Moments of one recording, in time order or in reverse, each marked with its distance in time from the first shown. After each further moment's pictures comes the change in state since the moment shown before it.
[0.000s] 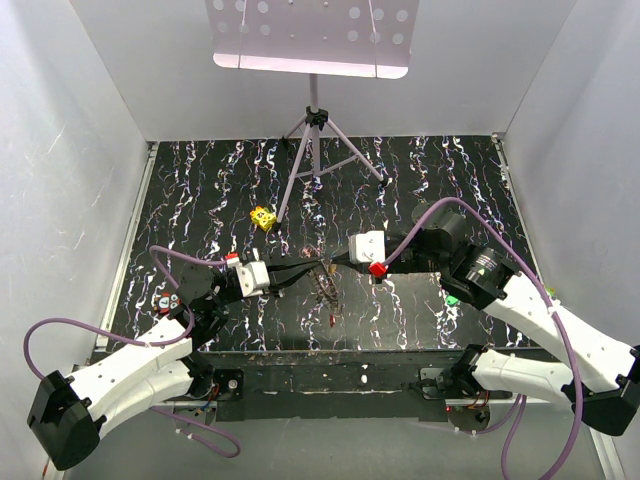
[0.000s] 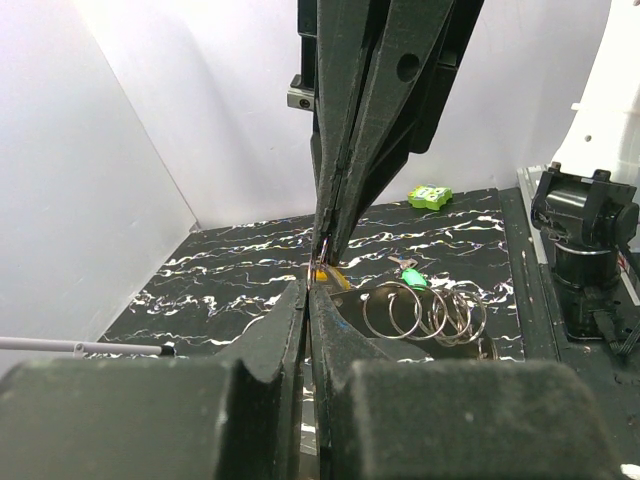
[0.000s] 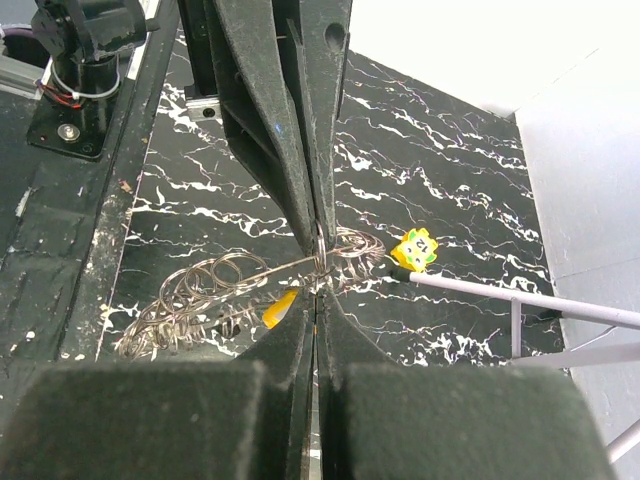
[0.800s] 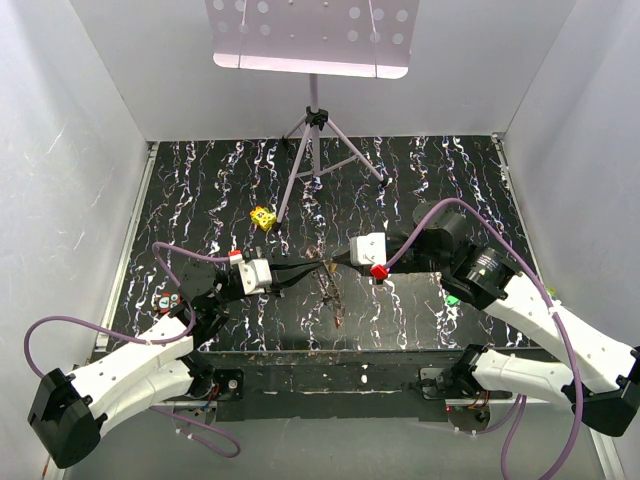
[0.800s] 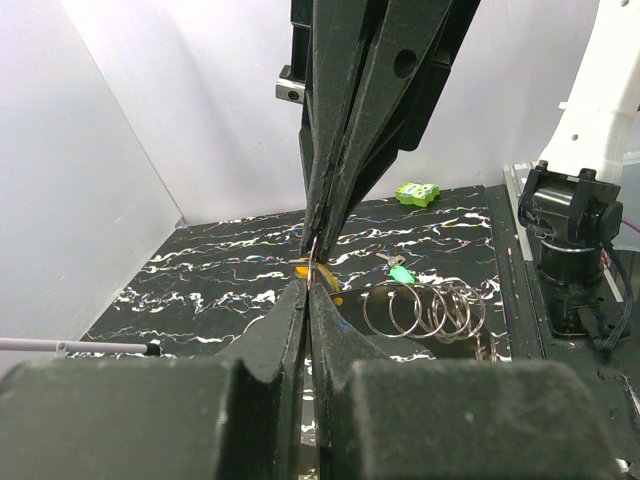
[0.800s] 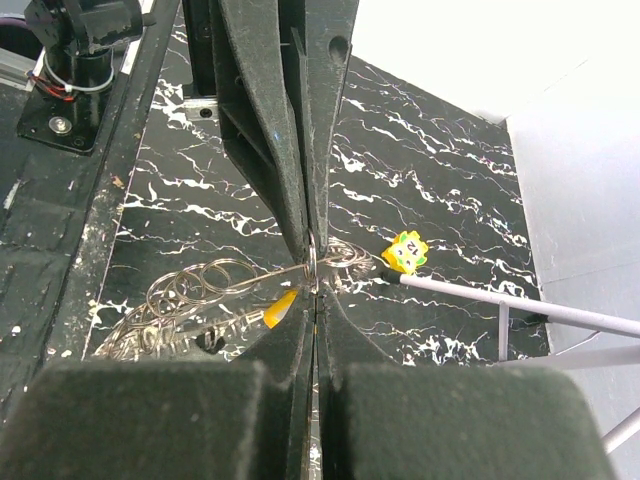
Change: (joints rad) left arm 0.000 0.018 0.015 -0.016 0.019 -0.016; right arm -0.005 -0.002 0.000 0.000 -0.007 -0.031
